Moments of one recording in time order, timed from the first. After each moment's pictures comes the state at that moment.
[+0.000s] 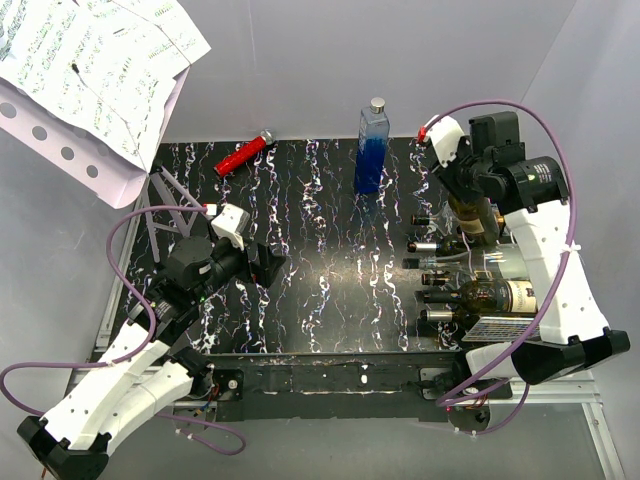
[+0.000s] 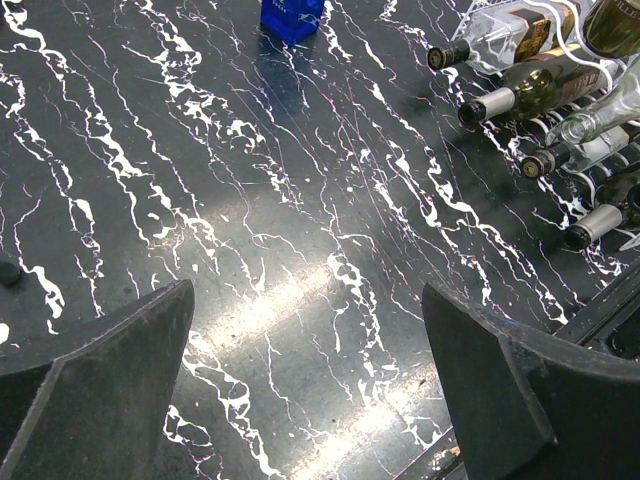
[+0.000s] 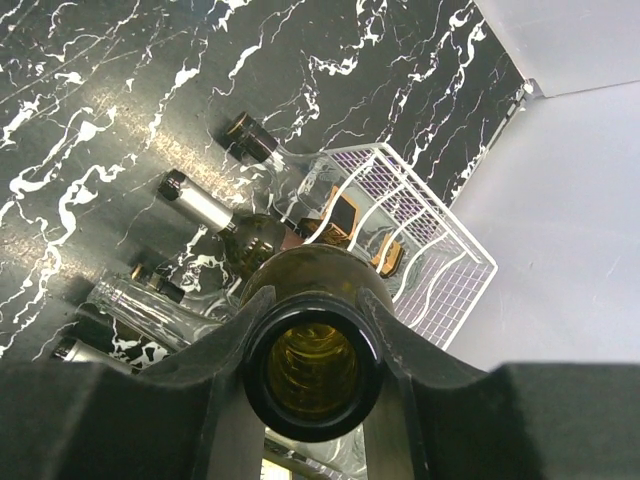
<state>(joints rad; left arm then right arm) -0.60 0.68 0.74 -0.34 0.04 -0.19 0.30 1.35 1.77 -1.17 0.06 -0.59</state>
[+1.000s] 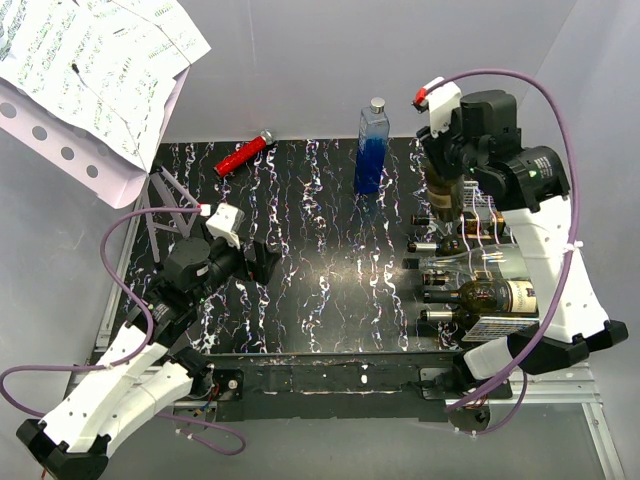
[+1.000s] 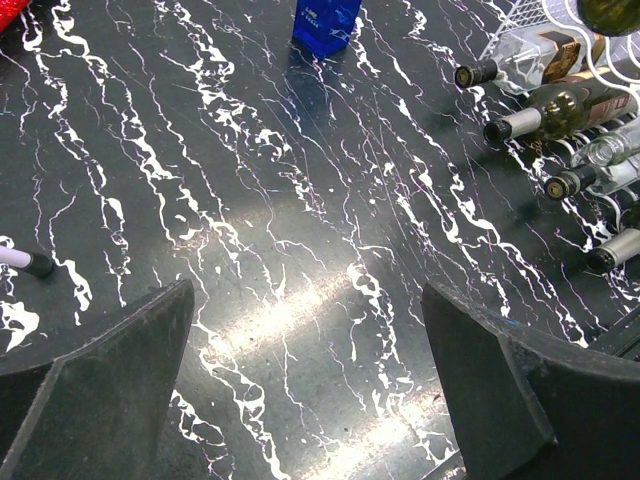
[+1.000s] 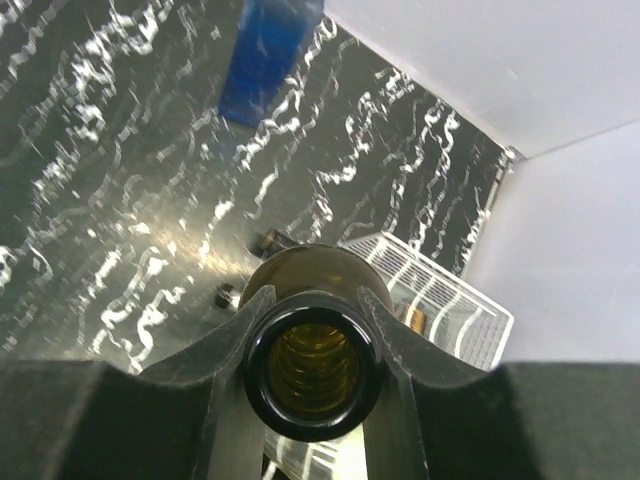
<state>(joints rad) -0.60 0.66 0.74 -0.34 -0.03 -0.19 0.43 1.42 2.01 -1.14 0.14 -0.36</state>
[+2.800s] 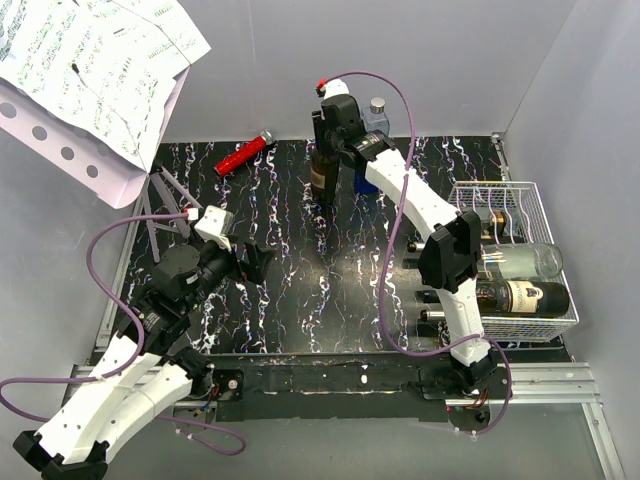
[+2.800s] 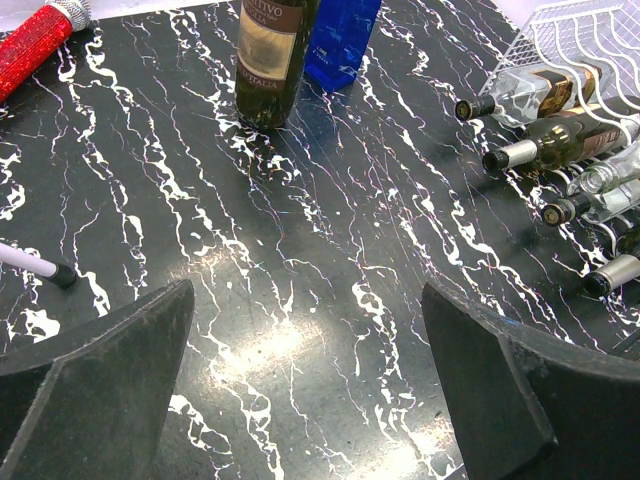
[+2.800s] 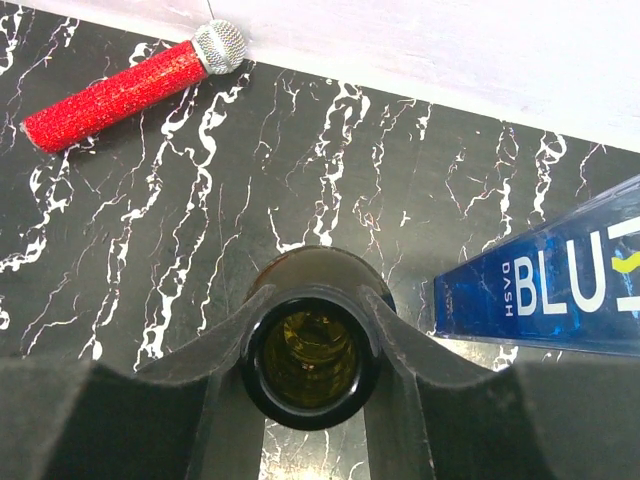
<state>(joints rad) -0.60 0.60 0.74 -0.35 -0.07 -0.19 0.64 2.18 2.25 -0.54 0.25 0.18</state>
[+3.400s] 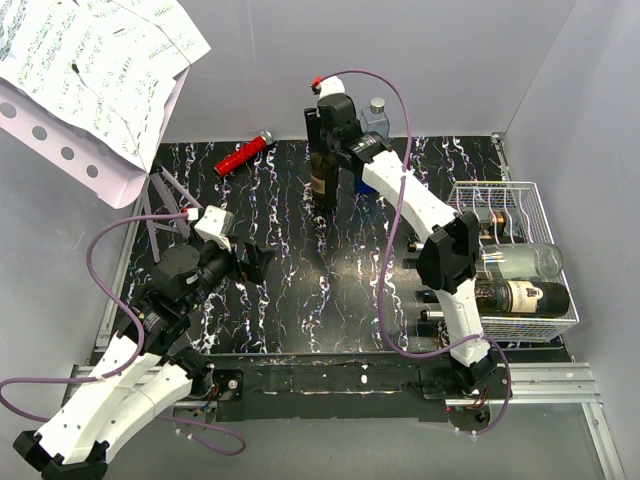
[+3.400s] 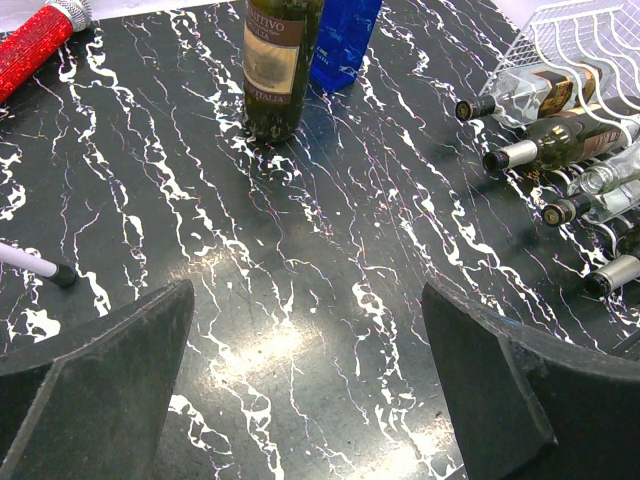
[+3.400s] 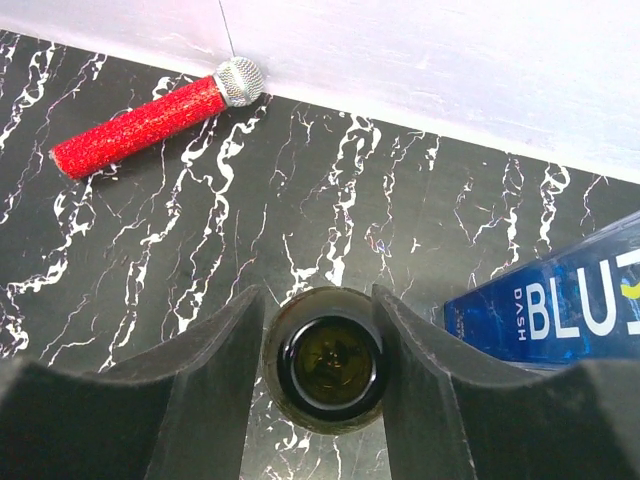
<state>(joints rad) -0.60 0.60 0.74 -0.35 -0.07 -0.19 0.66 2.19 2.25 -0.48 0.27 0.17</state>
